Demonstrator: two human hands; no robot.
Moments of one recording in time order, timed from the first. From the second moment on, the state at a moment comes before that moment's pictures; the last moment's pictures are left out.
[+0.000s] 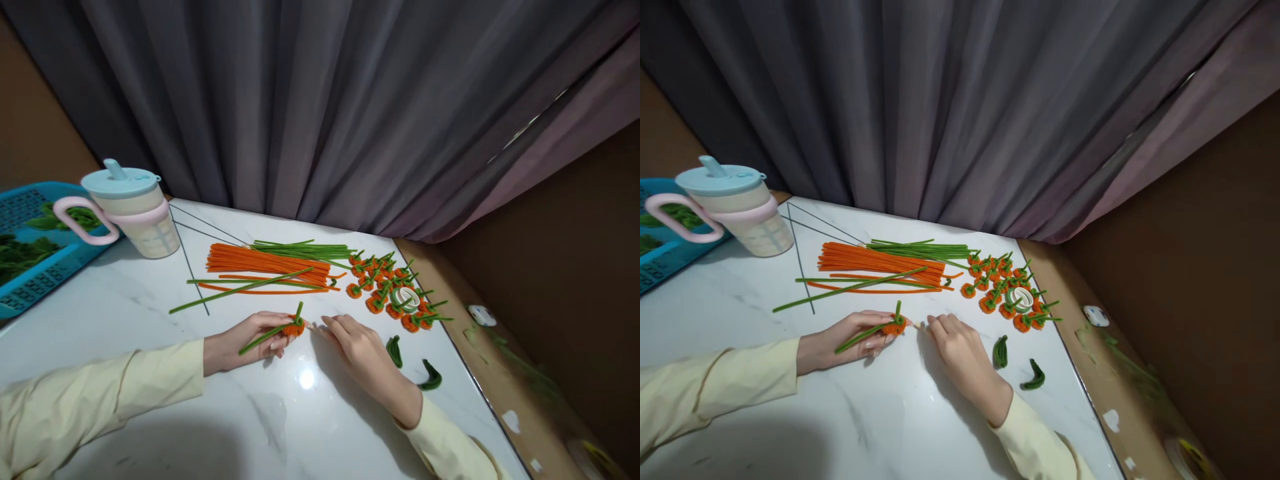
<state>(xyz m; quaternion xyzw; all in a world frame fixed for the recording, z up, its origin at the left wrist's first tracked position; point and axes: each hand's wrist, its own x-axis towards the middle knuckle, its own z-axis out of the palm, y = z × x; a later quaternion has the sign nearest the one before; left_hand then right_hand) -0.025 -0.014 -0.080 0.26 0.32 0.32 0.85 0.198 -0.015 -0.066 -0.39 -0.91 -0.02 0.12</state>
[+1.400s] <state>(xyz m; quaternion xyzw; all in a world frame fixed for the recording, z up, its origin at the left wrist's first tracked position) -0.023 -0.023 -0.077 0.33 0.30 0.32 0.83 0.175 0.000 -0.042 -0.13 -0.97 -0.10 0.19</state>
